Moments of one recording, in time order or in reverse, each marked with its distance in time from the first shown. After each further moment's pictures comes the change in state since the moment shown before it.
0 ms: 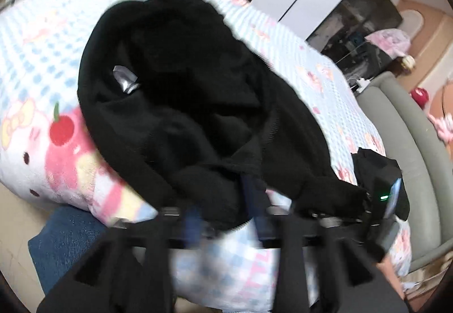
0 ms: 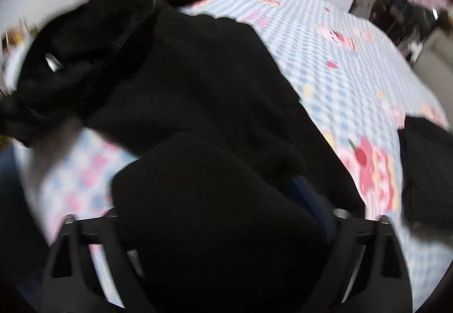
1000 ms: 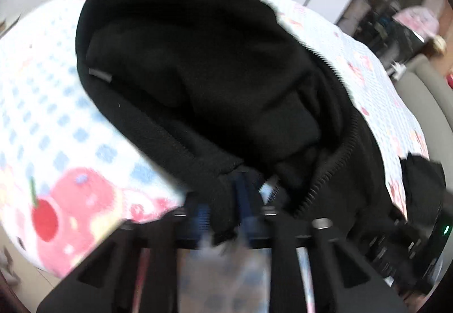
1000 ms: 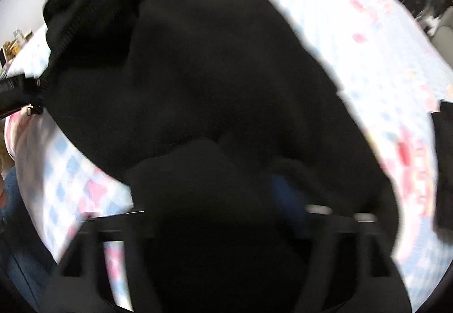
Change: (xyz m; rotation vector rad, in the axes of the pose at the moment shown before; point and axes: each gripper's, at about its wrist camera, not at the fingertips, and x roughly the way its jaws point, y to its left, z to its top) left arm 0.068 -0.003 0.057 0.102 -0.011 0.169; right arm 0.037 -0.029 0.045 0.118 0.053 0.103
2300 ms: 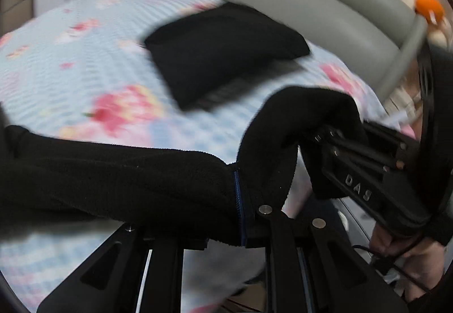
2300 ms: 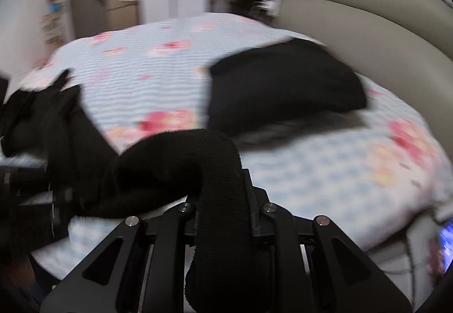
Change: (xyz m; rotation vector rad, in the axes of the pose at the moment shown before) left arm -0.007 -0.451 -0.203 0.797 0.291 -0.547; right arm -0.186 -0.243 -0.173 0.520 -0.212 -0.380
